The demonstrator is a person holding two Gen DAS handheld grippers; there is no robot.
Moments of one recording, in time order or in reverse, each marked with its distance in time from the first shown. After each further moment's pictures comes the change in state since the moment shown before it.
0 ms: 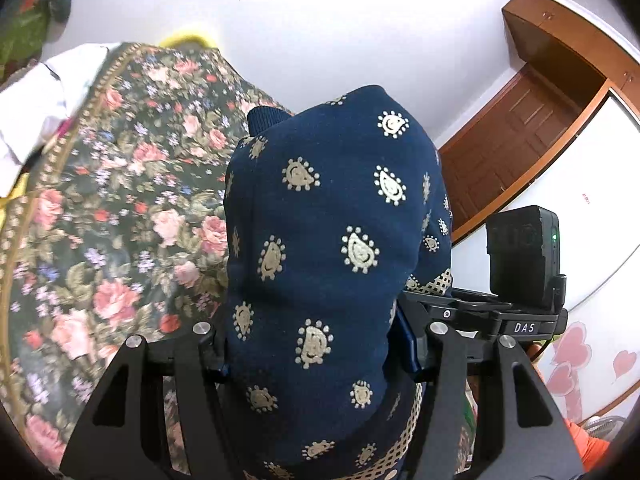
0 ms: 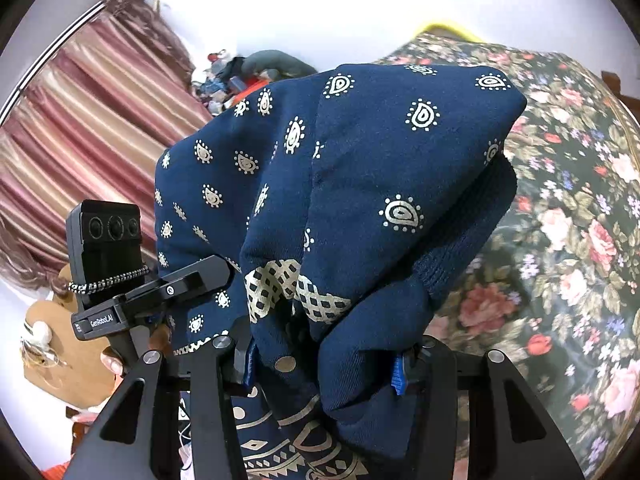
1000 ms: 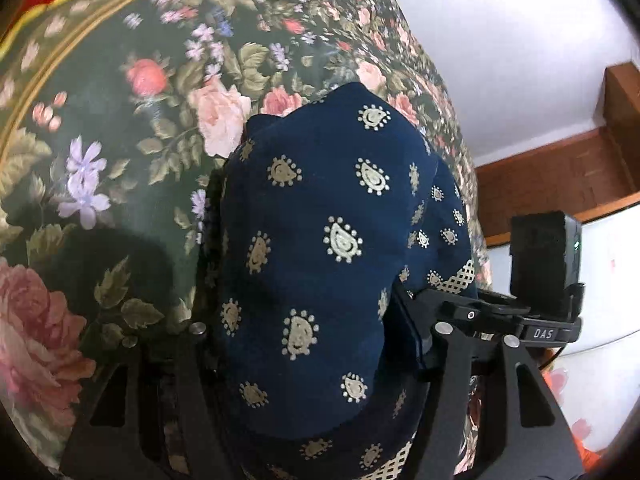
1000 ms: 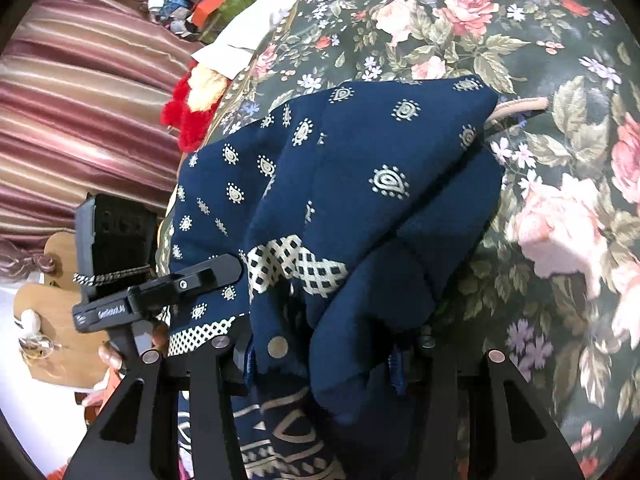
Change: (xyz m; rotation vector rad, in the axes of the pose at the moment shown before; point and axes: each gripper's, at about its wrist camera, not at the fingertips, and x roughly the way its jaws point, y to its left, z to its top) left arm 0.025 0.191 -0.127 -0.374 0.178 0.067; right arm 0.163 -0.103 -0.042 0.092 0.327 -0.048
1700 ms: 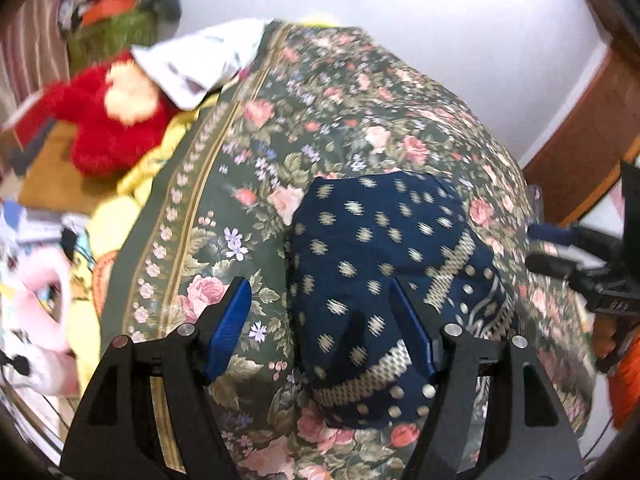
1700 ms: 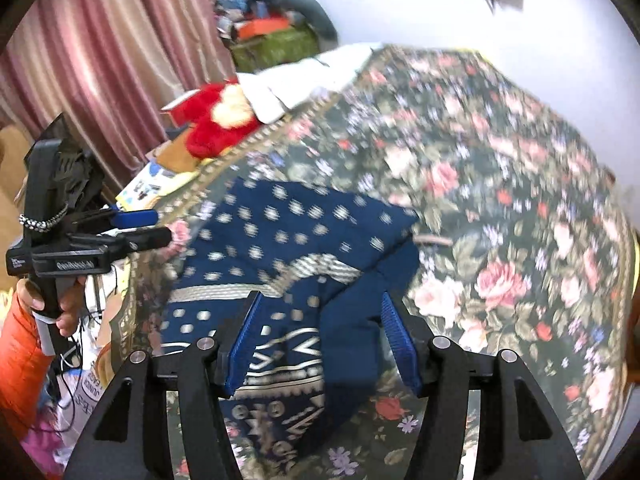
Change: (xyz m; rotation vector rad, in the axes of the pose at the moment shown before) left arm -0.096 -0.073 -0.051 0.336 -0.246 0.420; right arm -0.104 0.096 -0.066 -0.434 -0.270 -0.369
